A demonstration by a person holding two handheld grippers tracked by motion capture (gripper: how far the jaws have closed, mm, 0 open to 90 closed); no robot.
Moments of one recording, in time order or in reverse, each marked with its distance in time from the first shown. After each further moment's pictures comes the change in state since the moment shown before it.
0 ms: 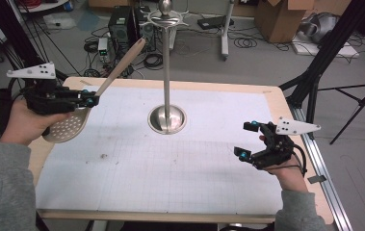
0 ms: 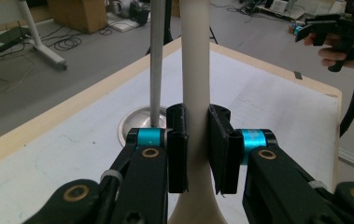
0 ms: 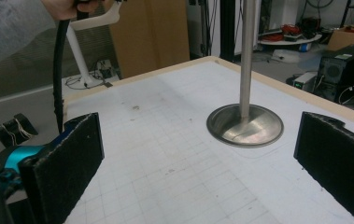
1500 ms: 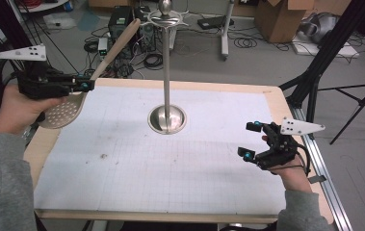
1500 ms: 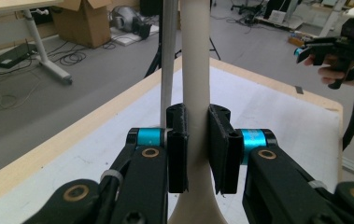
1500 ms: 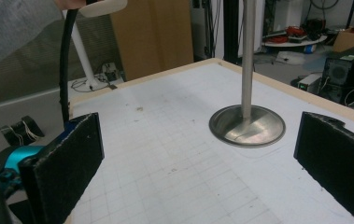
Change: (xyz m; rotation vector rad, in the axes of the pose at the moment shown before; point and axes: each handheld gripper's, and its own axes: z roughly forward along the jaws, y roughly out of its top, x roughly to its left) left arm 0.012 0.026 -0.007 -0.039 -0.004 0.018; right arm -0.004 -0.001 -0.008 -0.018 0.021 0.006
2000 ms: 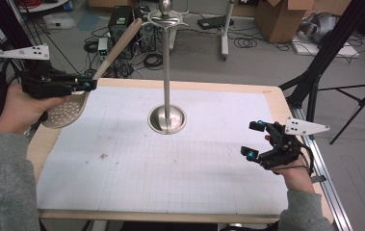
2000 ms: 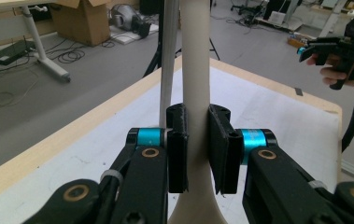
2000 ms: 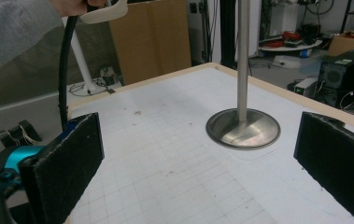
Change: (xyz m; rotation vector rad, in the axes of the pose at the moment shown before) left arm 0.002 0.001 0.005 -0.005 -0.002 -0.019; right arm -0.001 0.001 -0.007 -0.018 -0.010 0.002
